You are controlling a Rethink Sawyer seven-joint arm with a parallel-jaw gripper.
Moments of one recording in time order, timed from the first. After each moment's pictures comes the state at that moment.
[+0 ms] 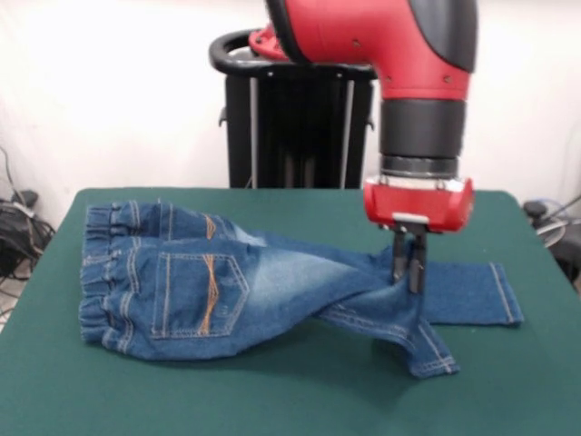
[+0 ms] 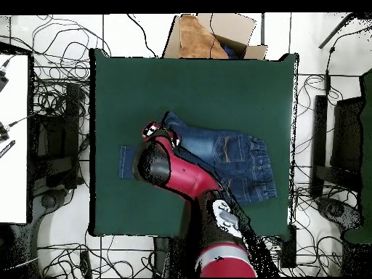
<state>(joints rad) -0.17 -0.66 0.11 1.96 0.34 -0.15 1.77</state>
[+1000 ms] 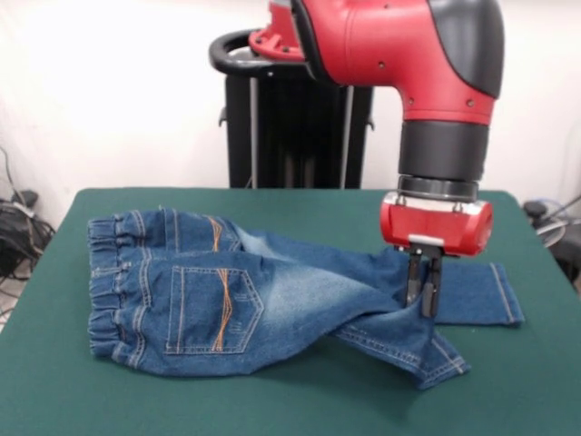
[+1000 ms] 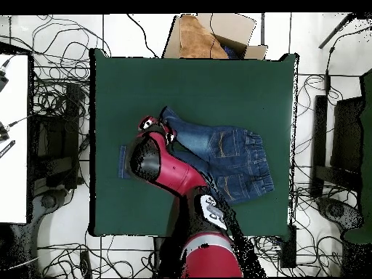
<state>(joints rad) -0.11 -0.61 0.09 1.93 0.44 -0.24 1.77</state>
